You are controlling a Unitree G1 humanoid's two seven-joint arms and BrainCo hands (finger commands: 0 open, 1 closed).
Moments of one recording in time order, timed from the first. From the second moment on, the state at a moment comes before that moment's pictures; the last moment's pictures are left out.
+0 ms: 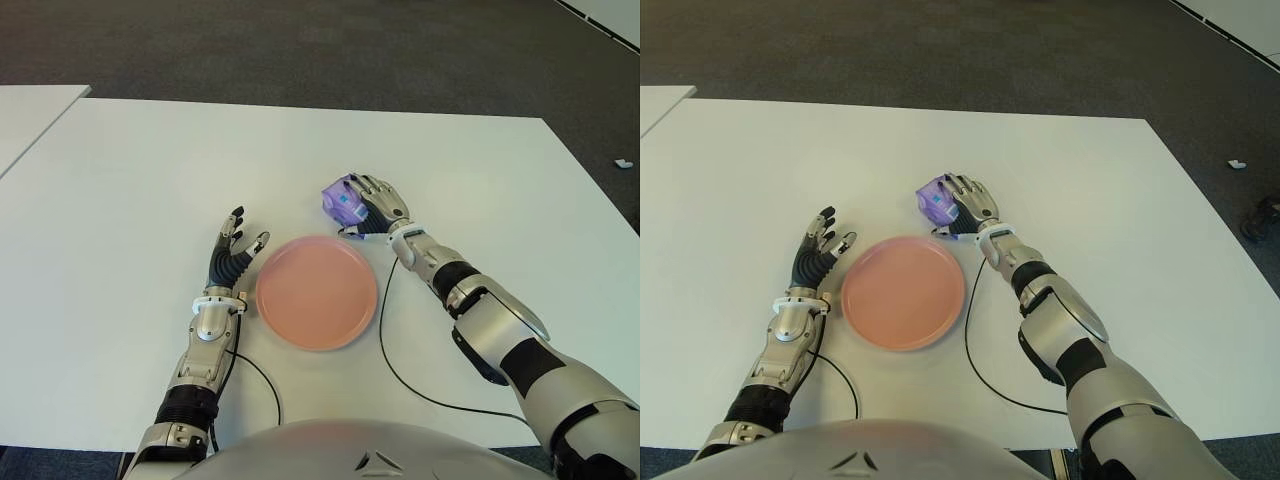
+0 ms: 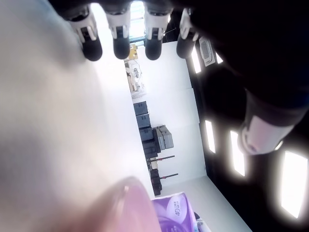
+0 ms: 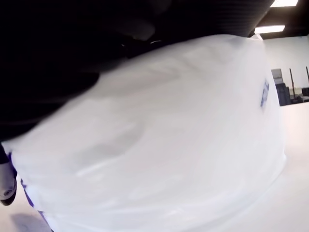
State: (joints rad) left arm 0.02 0.06 0.02 0.40 0.15 -0.40 0.13; right arm -0.82 -0.26 0.76 1.27 -0.72 -0.31 -0.50
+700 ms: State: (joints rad) left arm 0.02 0.06 0.03 0.40 0.14 -0.42 0.13; right arm -0.82 -0.26 0.78 1.27 -0.72 -0.30 -0.50
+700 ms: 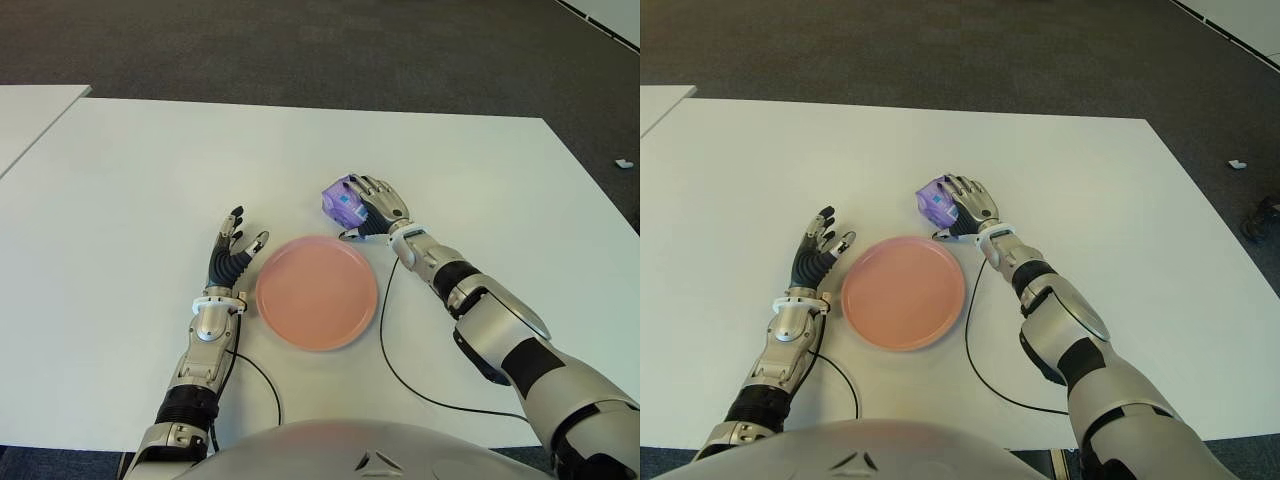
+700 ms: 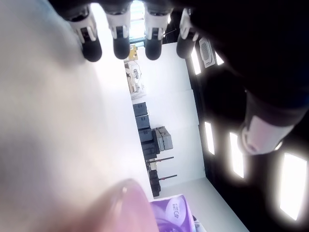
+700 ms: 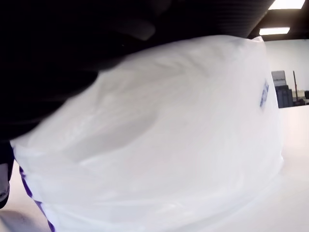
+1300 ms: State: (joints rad) left arm 0.02 0.06 0.03 0.40 0.14 -0.42 0.13; right arm -0.82 -0.25 0.75 1.27 -0.71 -0.30 -0.47
